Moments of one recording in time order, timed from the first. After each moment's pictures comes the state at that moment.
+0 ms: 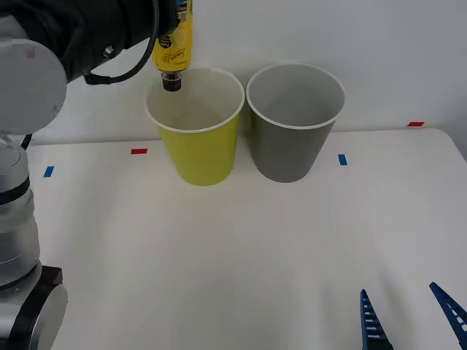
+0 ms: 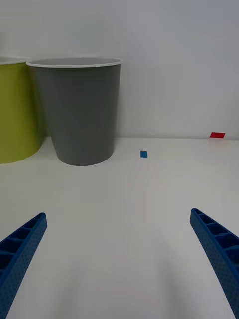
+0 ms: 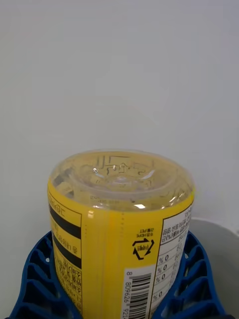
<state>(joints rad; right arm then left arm) 1.06 -0.35 0.24 -2.21 -0.11 -0.44 1.56 -0.71 0.28 0.02 -2.18 0.45 1.18 -1.50</state>
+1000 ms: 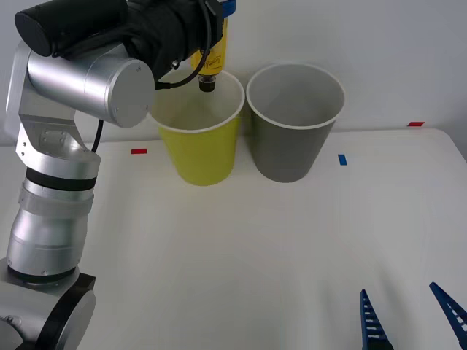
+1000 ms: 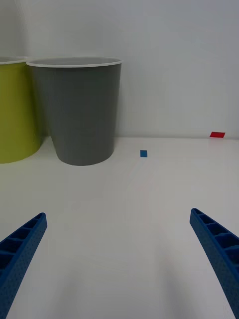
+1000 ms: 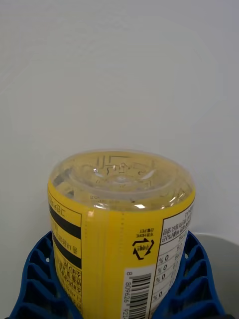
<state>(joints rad) 1.06 -0.35 0.24 -2.21 -0.11 -0.44 1.56 -0.73 0.19 -0.08 -1.86 0.35 0.86 -1.53</state>
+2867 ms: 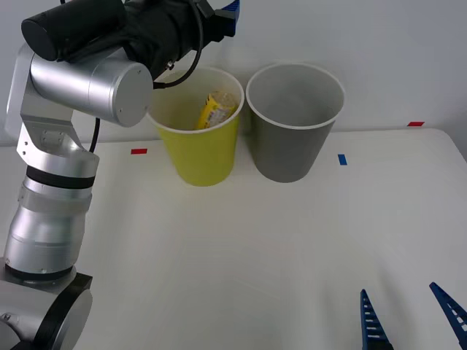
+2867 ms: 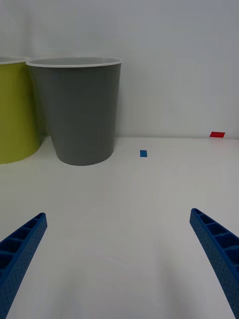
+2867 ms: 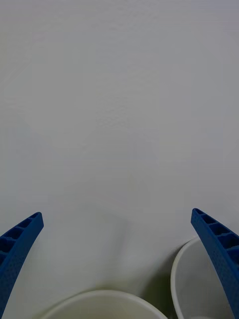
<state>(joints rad) 1.06 -0.35 0.24 -2.21 -0.11 -0.44 1.56 -0.73 0.21 -0.07 -1.82 0.31 0.82 -1.53</state>
